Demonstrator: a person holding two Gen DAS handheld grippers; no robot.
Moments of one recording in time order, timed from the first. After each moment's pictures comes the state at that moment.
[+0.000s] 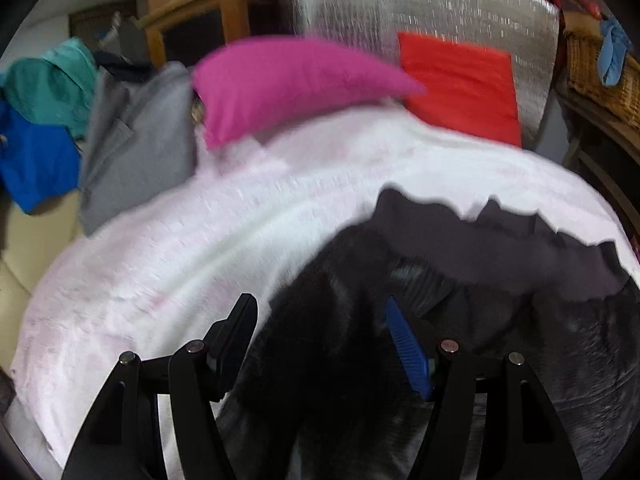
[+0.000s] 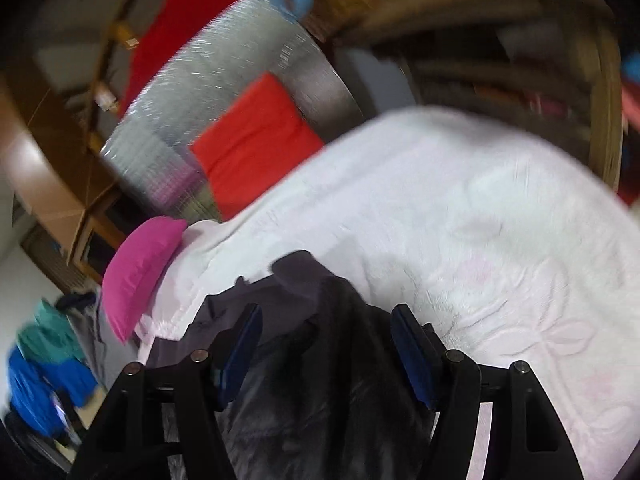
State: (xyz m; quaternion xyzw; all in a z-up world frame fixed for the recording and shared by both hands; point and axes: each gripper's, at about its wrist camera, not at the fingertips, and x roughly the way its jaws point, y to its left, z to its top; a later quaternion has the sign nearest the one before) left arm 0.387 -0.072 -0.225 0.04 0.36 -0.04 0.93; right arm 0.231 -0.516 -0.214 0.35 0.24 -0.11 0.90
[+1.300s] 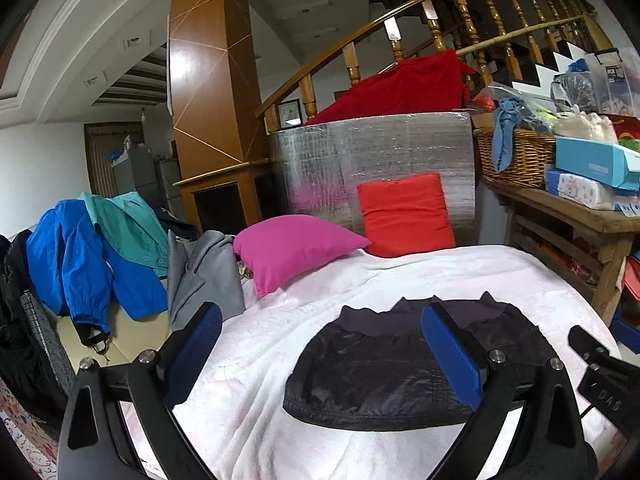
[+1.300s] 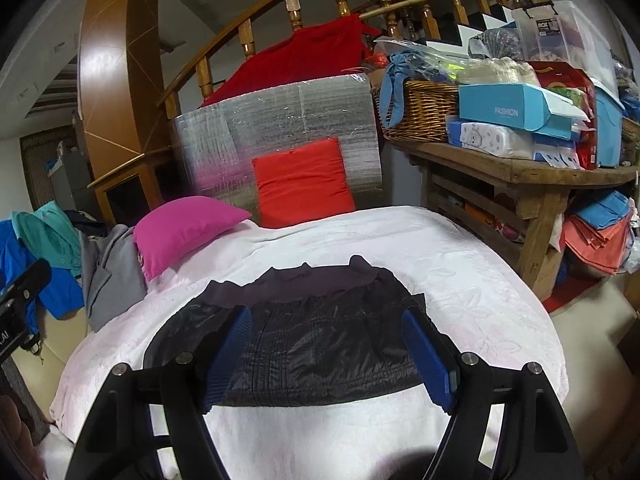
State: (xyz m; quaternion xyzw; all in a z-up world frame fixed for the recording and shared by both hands) left arm 0.097 -0.069 -0.032 0.09 0.14 -0.08 0.98; right arm 0.048 -0.298 -0.072 0.19 0.19 -0.16 0.95
